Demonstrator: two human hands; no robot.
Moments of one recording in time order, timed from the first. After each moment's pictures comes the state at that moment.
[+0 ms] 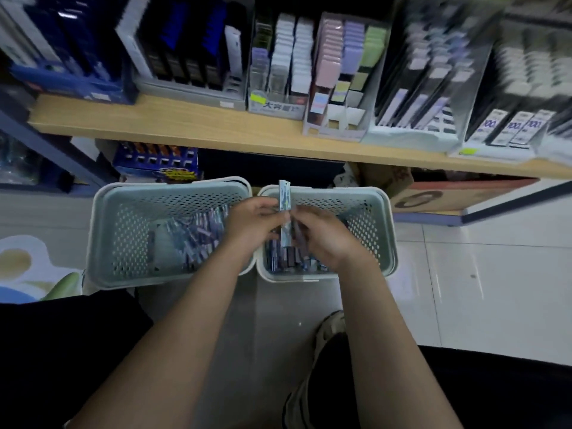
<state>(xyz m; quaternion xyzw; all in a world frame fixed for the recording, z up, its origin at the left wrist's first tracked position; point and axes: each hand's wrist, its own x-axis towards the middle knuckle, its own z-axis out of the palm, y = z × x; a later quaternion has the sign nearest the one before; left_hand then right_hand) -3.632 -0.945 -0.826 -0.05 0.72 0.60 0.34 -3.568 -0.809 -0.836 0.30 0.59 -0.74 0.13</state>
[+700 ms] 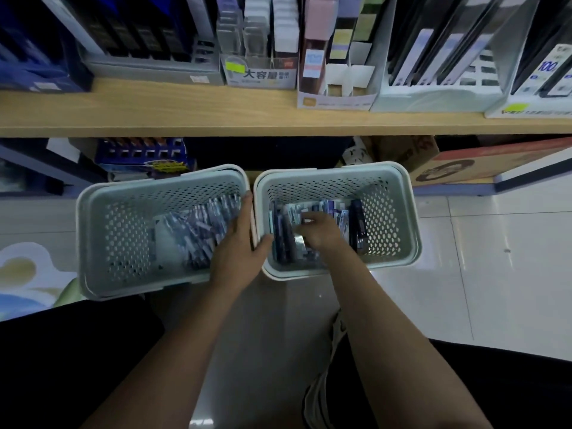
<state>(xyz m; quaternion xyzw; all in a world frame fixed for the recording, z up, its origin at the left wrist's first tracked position) -3.610 -0.983 -0.912 0.15 0.91 0.31 0.24 -3.573 -0.803 -0.939 0.45 0.65 -0.59 0.17</state>
